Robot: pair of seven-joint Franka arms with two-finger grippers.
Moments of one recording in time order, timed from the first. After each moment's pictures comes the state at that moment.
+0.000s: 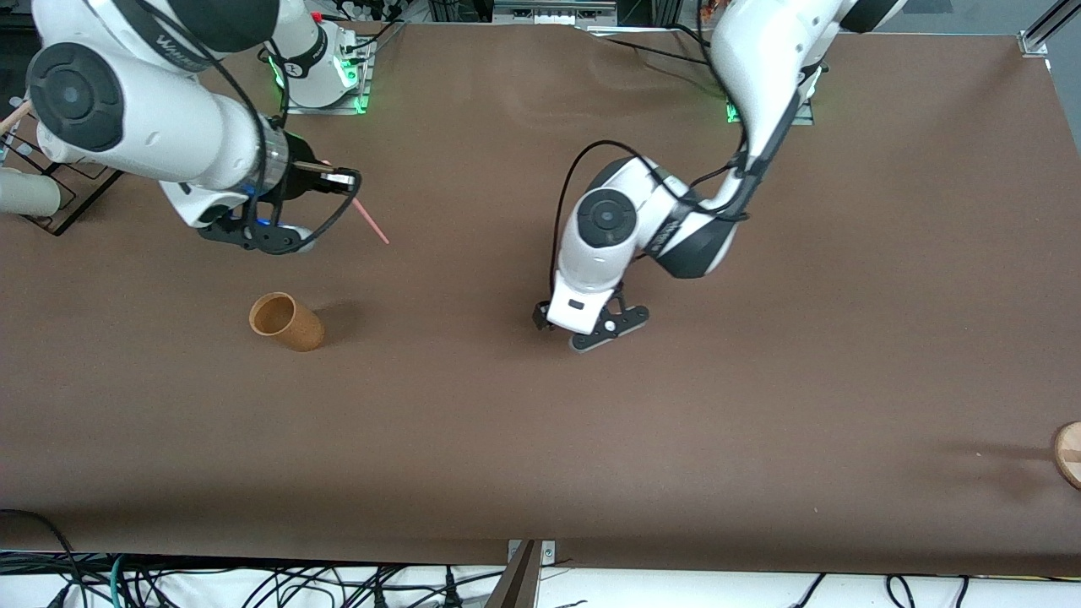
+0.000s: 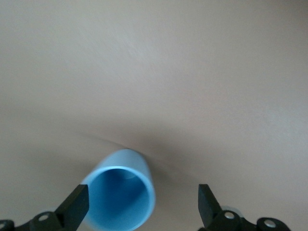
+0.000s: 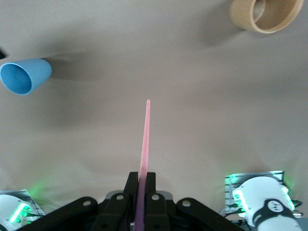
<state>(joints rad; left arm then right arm) -0.49 0.67 -0.16 -1.33 0.02 2.03 -1.02 0.36 0.28 0.02 -1.33 0.25 1.36 0.61</state>
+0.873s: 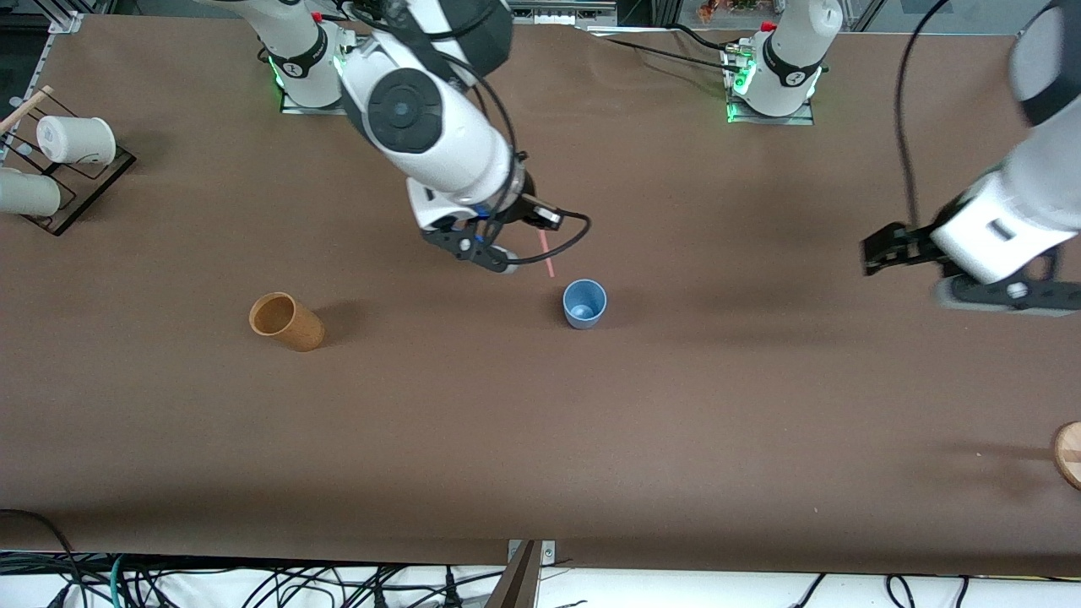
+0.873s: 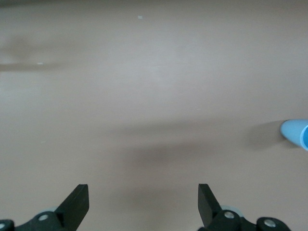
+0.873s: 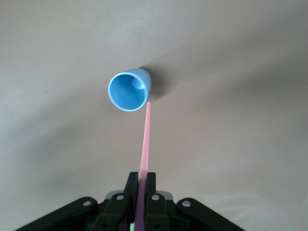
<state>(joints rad) -0.08 0.22 0.01 -1.34 0.04 1.52 0.00 0.68 0.60 0.03 -1.08 0.33 1.74 1.14</state>
